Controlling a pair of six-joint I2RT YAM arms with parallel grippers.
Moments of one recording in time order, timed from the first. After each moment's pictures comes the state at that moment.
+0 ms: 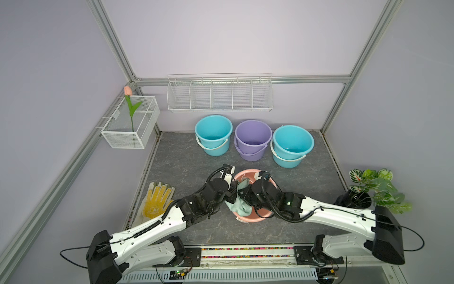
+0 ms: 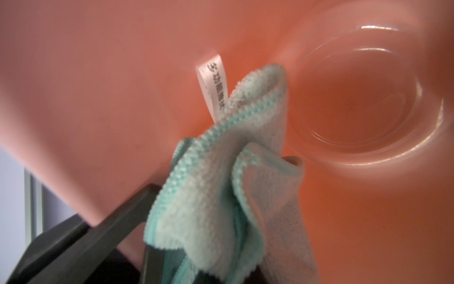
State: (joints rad) left arm -1.02 1.03 0.77 -0.22 -0.30 -0.37; right arm 1.11 1.33 0.91 -0.19 0.18 1.44
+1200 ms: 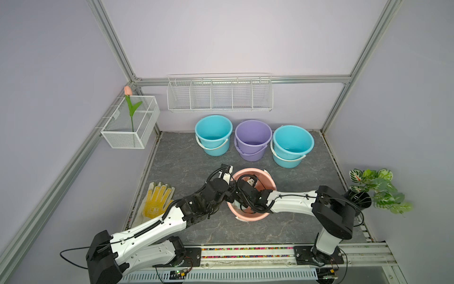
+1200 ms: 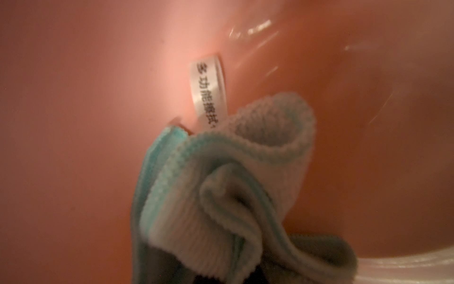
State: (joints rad) left arm -1.01 1.04 0.76 -0.23 -0.34 -0.39; right arm 1.06 1.74 0.97 -0.05 0.24 1.50
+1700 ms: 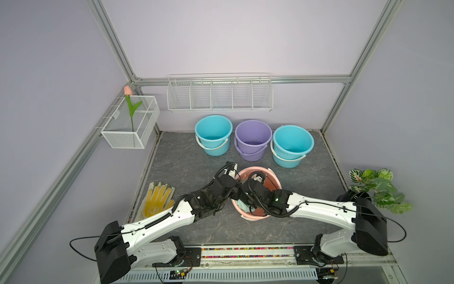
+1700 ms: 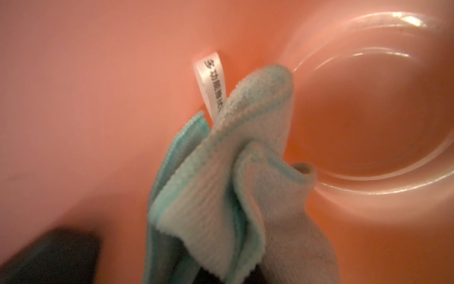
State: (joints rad) left arm -1.01 1.16 0.83 -0.24 -0.32 -0.43; right arm 1.11 1.43 0.97 -0.30 0.28 1.42
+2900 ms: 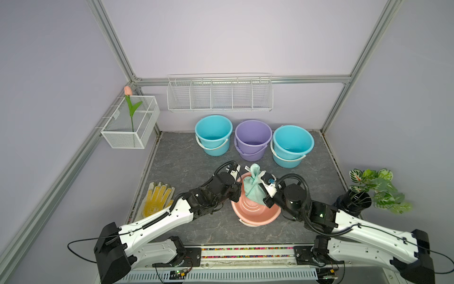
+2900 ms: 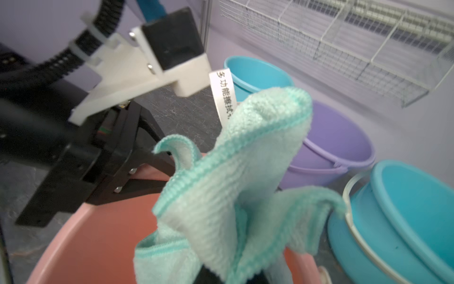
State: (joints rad) left arm -0.99 1.15 0.88 -0.34 -0.17 -0.38; right arm 1.11 0.91 0.73 -0.10 0.39 -0.21
